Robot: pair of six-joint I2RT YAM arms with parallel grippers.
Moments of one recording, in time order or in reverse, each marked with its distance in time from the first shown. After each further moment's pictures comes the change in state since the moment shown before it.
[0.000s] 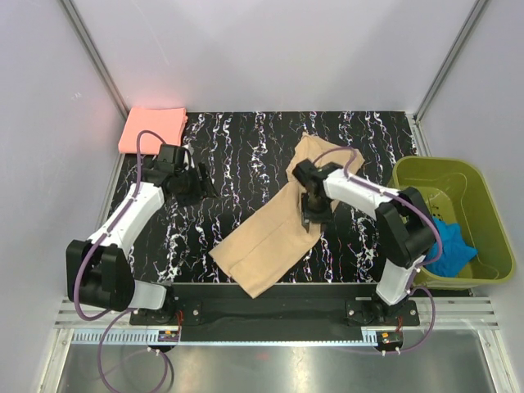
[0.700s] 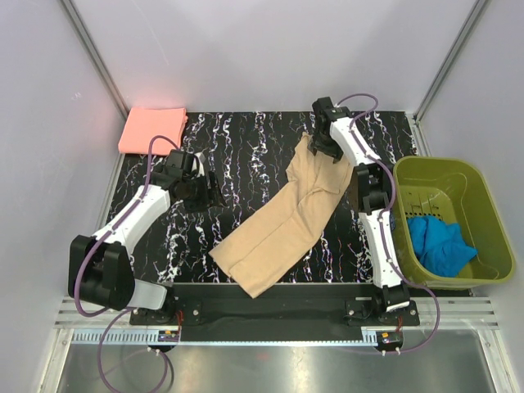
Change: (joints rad) left arm -0.059 0.007 -0.049 0.013 0.064 0.043; right arm -0.347 0.796 1.282 -0.158 0.220 0.088
